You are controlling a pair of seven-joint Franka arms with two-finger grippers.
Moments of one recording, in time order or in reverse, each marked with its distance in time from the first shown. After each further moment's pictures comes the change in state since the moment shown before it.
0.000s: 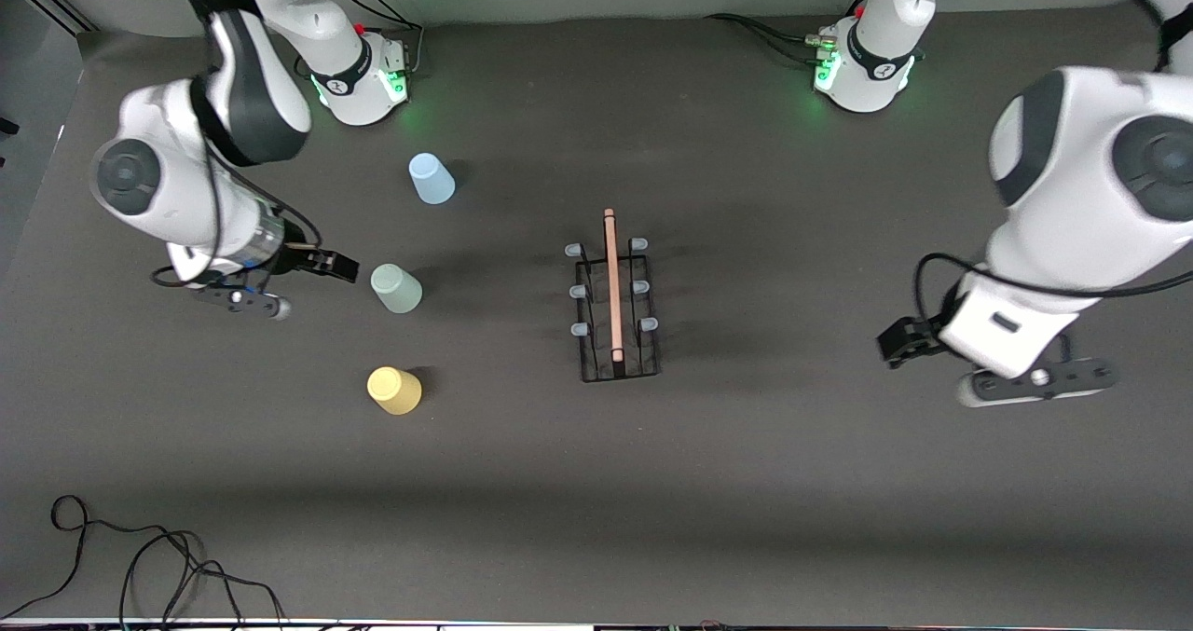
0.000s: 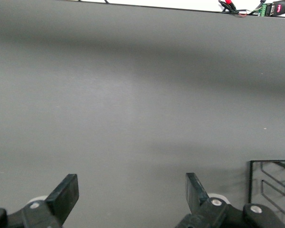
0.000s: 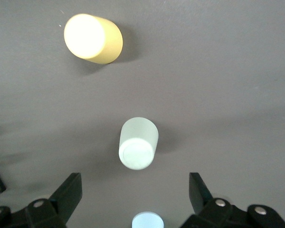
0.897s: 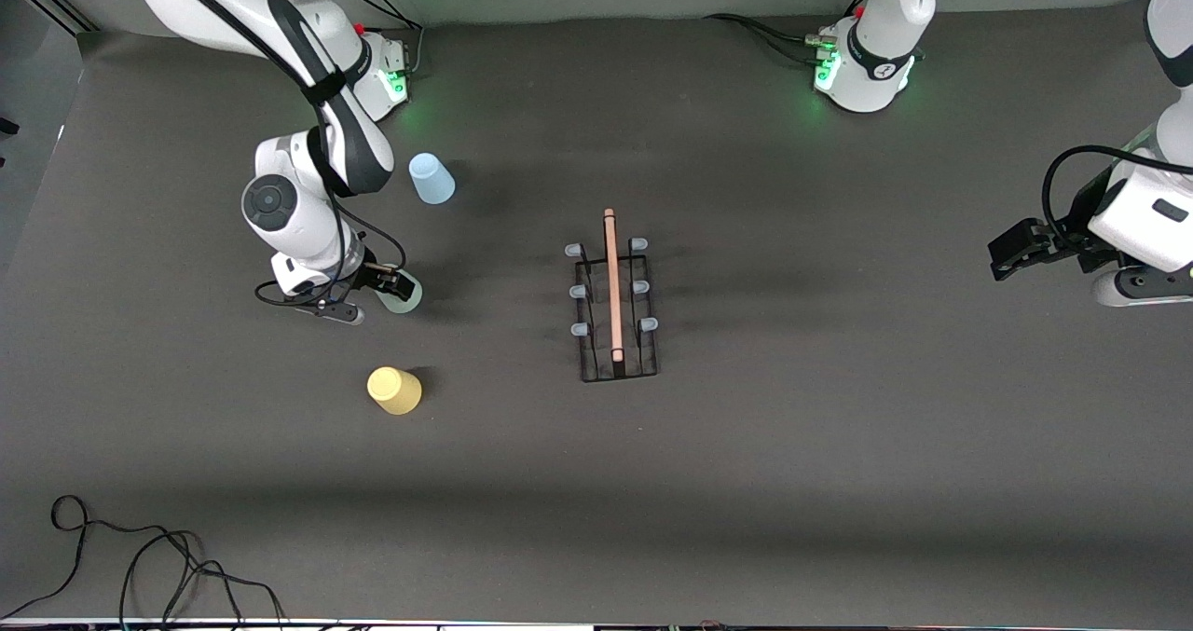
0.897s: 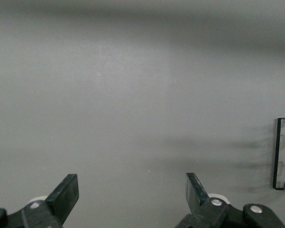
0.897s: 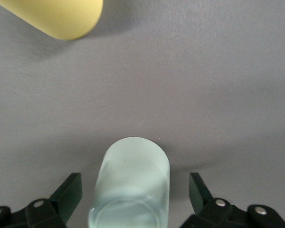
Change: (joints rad) left arm 0.186 -0.206 -0.085 -0.129 0.001 -0.155 0.136; right arm 0.063 0.207 0.000 -0.226 0.000 0.491 0.048
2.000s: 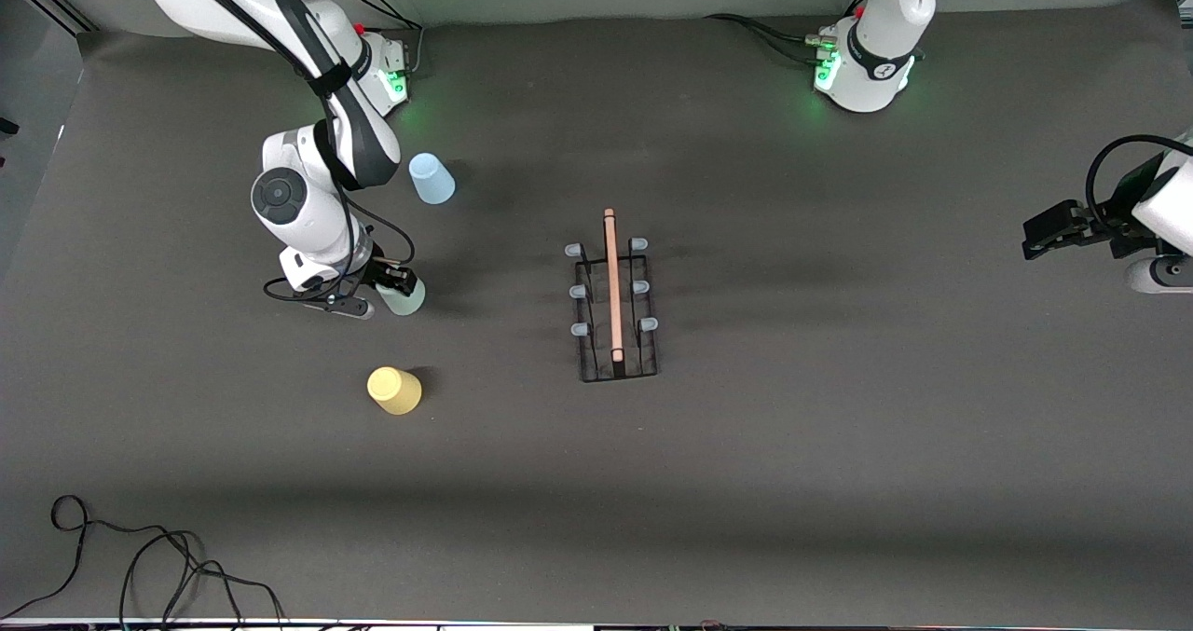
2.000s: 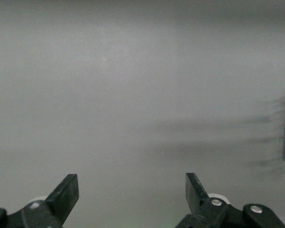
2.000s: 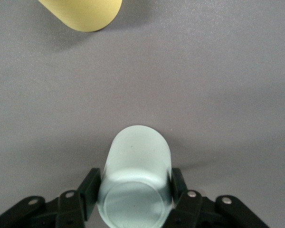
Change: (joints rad) left arm -0.030 -0.005 0.106 0.013 -0.029 -0.092 0.153; right arm 0.027 -0.040 0.000 -0.001 0.000 -0.030 0.000
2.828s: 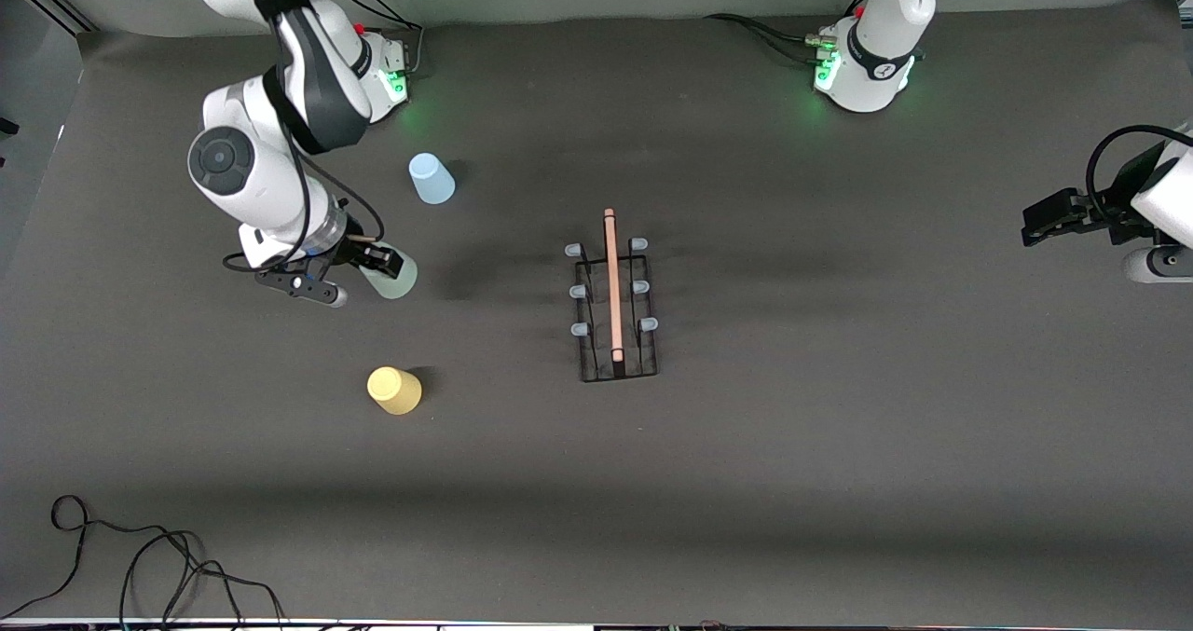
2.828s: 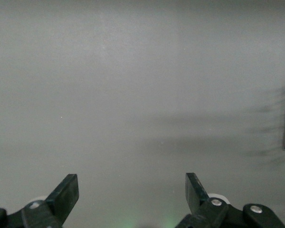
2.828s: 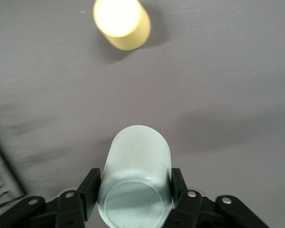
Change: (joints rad) left arm 0.000 -0.010 0.001 -0.002 0.000 -0.045 0.000; right arm 0.046 -0.174 0.010 0.232 0.002 -0.431 0.166
